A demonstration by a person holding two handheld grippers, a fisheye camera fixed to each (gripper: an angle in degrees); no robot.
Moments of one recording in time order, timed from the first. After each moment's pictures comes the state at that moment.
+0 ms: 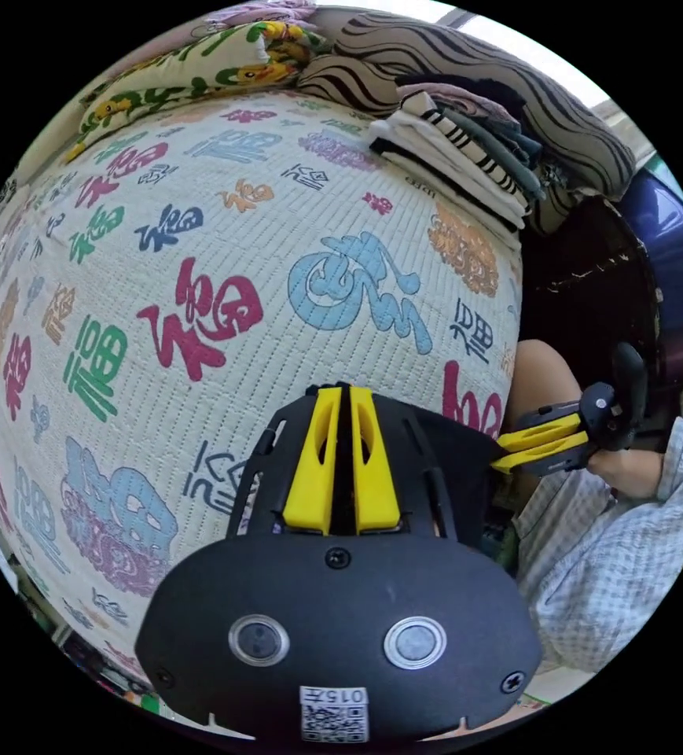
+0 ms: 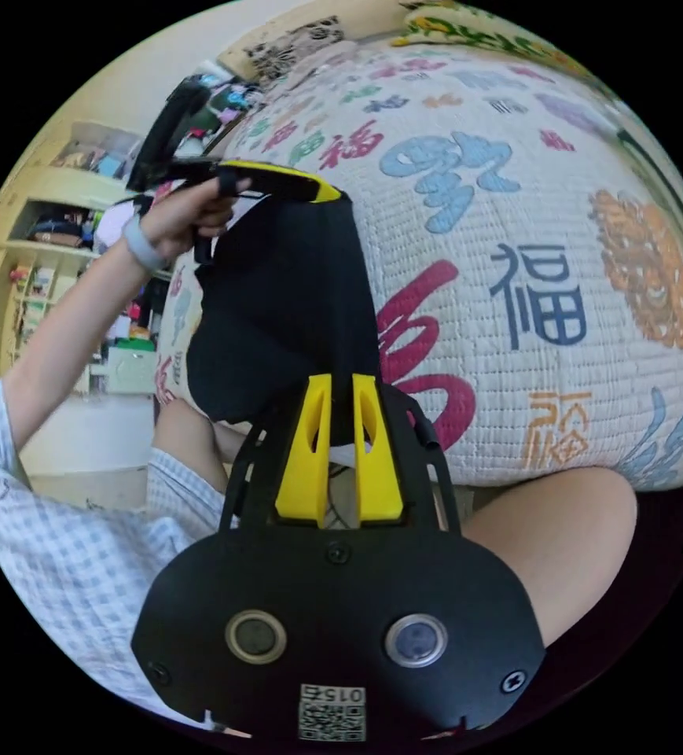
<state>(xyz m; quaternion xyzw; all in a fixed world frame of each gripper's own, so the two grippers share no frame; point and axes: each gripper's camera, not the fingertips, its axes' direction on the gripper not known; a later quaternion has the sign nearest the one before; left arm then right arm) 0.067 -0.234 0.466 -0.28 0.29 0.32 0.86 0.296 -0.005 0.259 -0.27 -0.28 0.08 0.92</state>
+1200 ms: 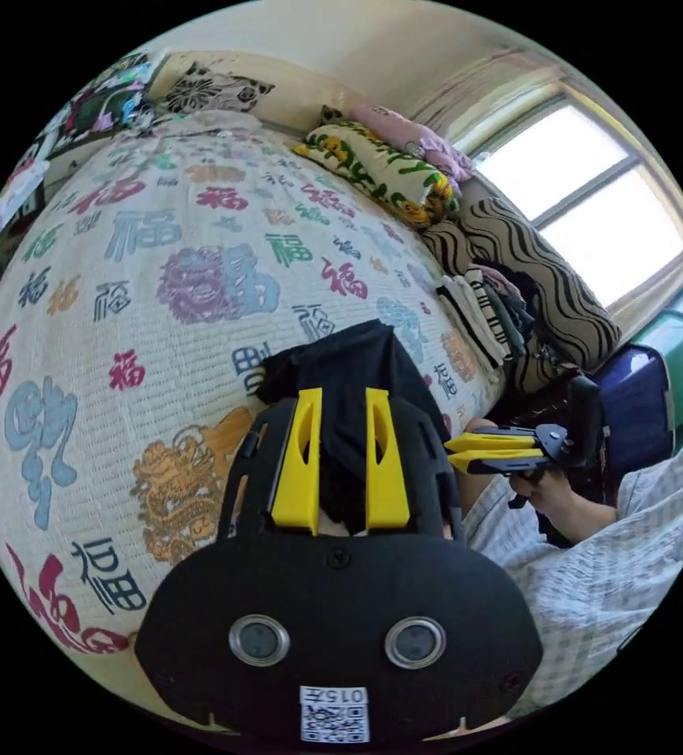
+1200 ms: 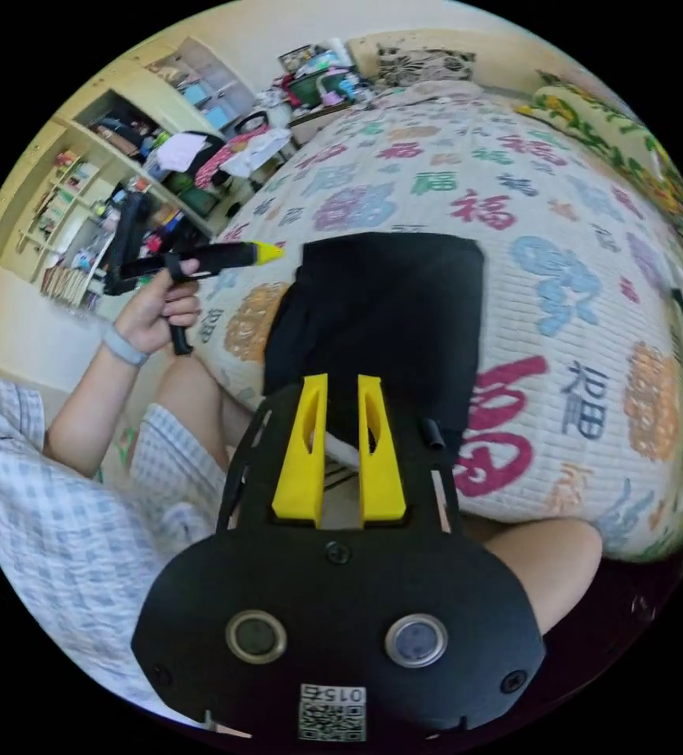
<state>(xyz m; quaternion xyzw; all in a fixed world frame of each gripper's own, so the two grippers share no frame) -0.144 -0.119 0.311 -0.15 0.30 0.06 0.94 0.196 -0.012 0.206 -0.21 -0.24 -0.09 0.94</state>
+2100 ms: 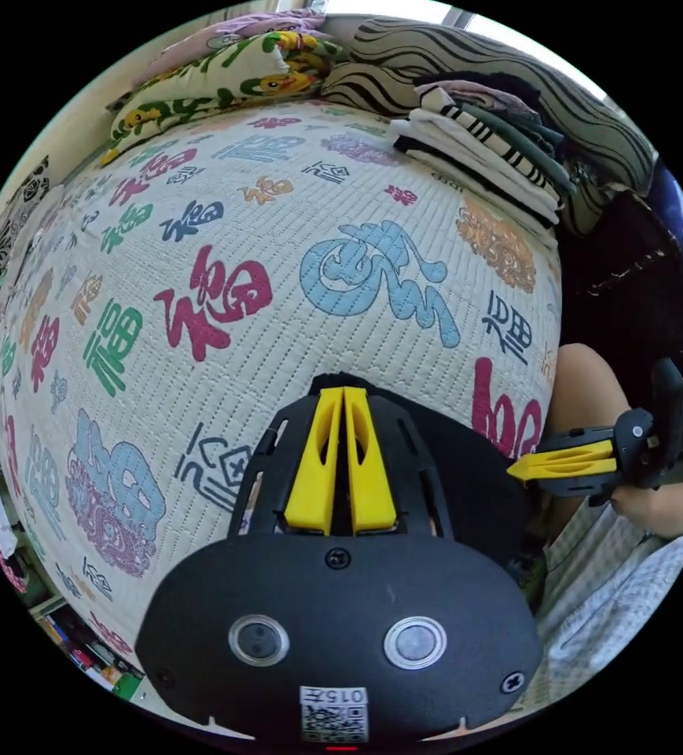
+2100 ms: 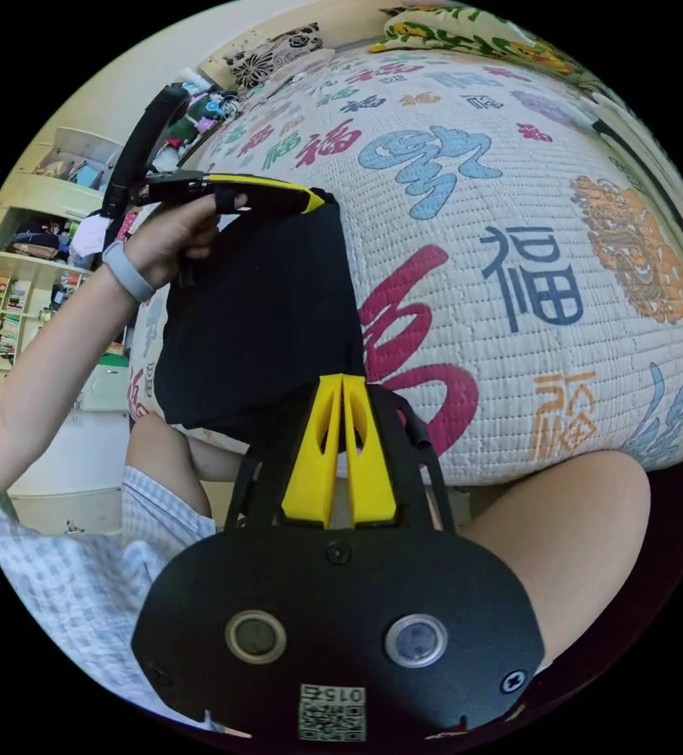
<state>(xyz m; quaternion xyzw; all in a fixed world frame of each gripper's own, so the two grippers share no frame) 0.045 -0.149 0.435 -0.25 0.20 0.34 0.88 0.277 0.013 0.311 -0.27 -0.23 0.07 0.93</state>
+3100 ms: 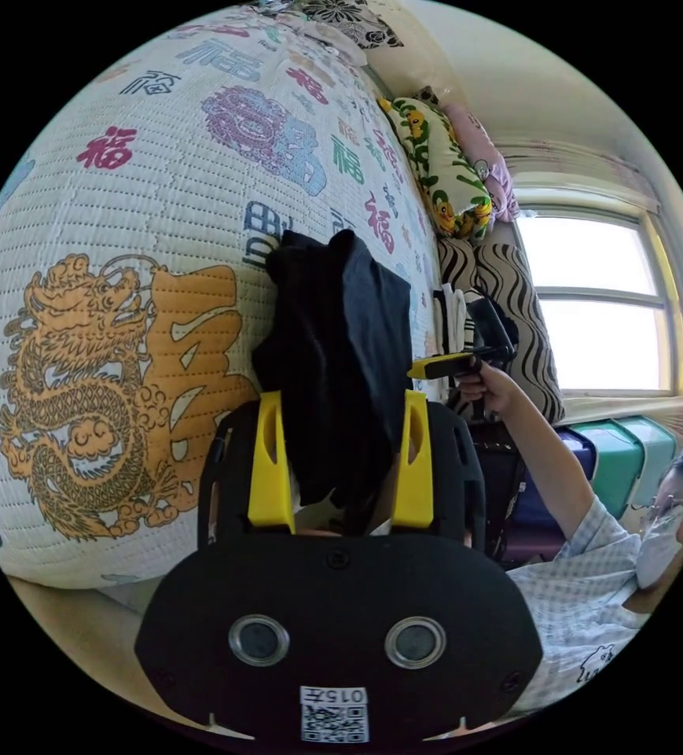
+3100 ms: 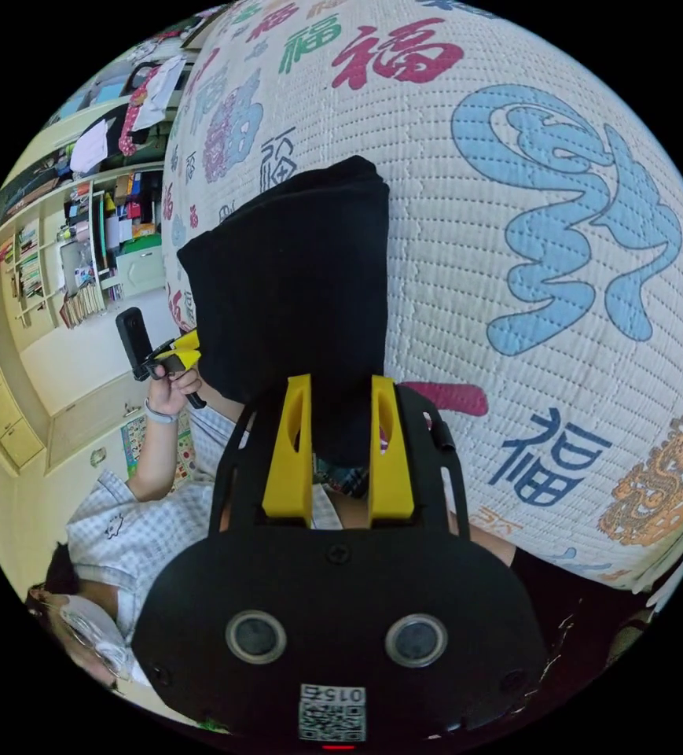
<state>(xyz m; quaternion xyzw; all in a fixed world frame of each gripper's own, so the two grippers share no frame) -0.247 0.006 0.380 -0.25 0.40 -0.18 0.86 0.218 -0.139 0.484 -0.53 -0.33 -0.05 0.78</state>
